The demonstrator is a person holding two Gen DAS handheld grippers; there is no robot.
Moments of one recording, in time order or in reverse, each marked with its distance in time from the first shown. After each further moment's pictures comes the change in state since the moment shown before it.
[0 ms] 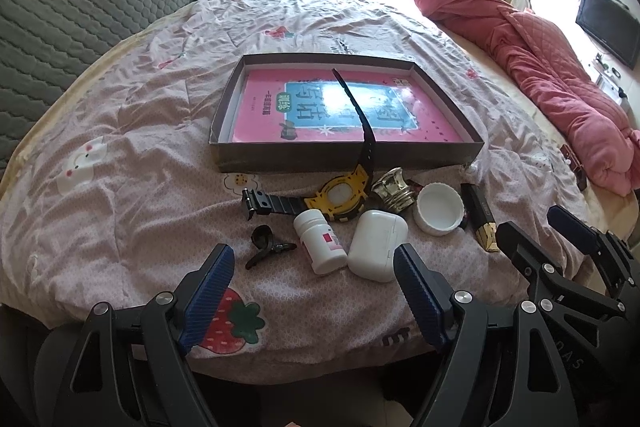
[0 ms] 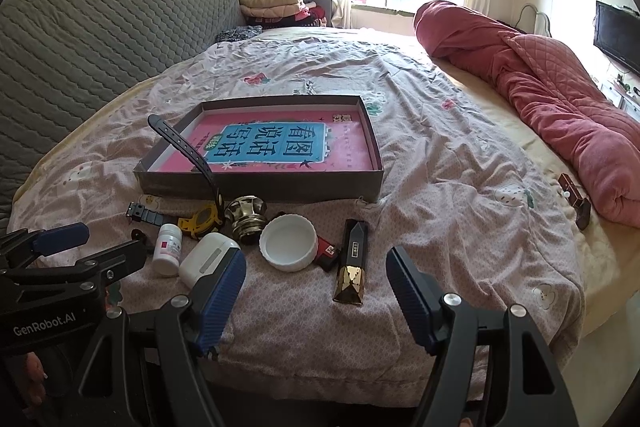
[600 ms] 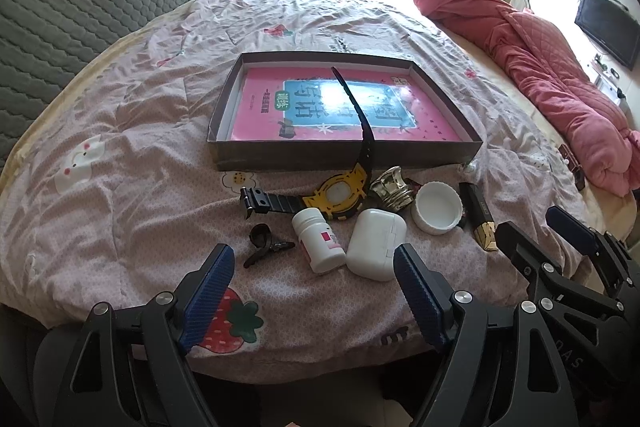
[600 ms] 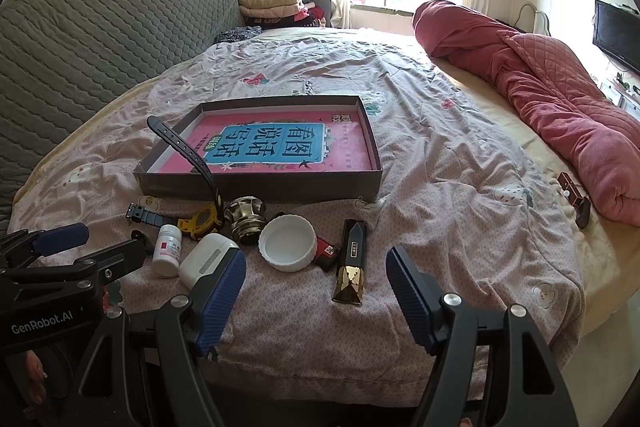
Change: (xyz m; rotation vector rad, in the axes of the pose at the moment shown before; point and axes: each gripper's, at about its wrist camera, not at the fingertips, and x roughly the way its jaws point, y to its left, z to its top) left arm 0.001 -0.002 0.000 -0.001 0.005 -0.004; right arm -0.001 -0.002 -0.001 0.005 0.001 0.002
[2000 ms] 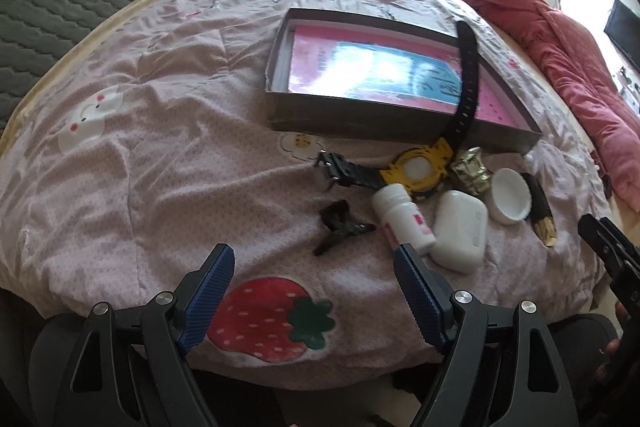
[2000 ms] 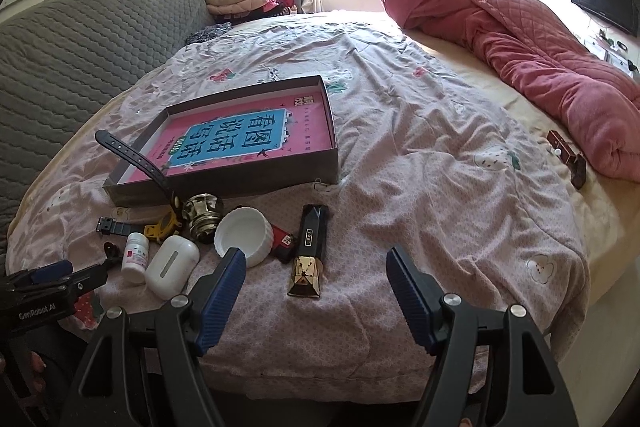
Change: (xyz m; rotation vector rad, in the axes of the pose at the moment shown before) left arm 0.044 0.055 -0.007 -0.080 0.097 0.049; right arm 0.018 -0.040 -0.004 0.135 0.058 -0.018
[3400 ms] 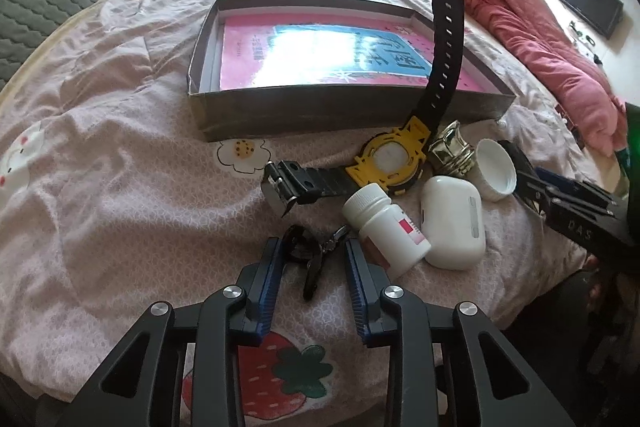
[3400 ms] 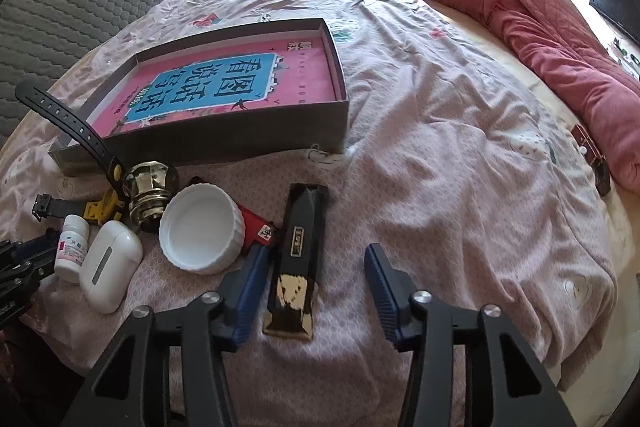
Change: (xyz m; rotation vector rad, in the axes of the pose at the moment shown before) left arm 0.040 -0.005 0.013 0.180 0.036 -0.178; right arm 0.078 0.009 0.005 -0.078 0.145 -0.051
